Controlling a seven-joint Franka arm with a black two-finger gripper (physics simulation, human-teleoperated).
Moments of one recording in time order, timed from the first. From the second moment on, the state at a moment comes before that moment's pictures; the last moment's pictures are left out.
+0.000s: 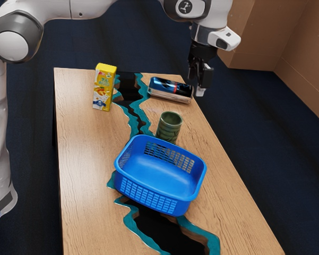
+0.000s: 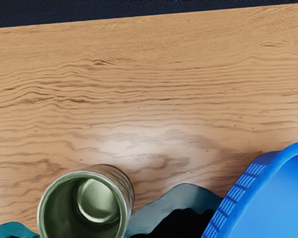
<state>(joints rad) 0.00 0.06 -0.10 -1.39 0.02 1.55 -0.02</state>
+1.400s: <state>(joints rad) 0.05 -0.22 -0.11 -2.04 0.01 1.92 -1.27</state>
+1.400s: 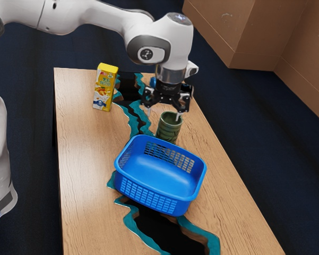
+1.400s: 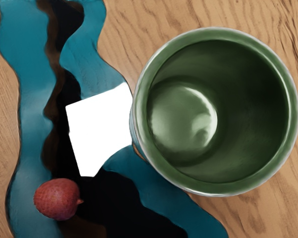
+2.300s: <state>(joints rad) 0.05 -0.31 -0.12 -2.23 0.03 2.05 -1.32</state>
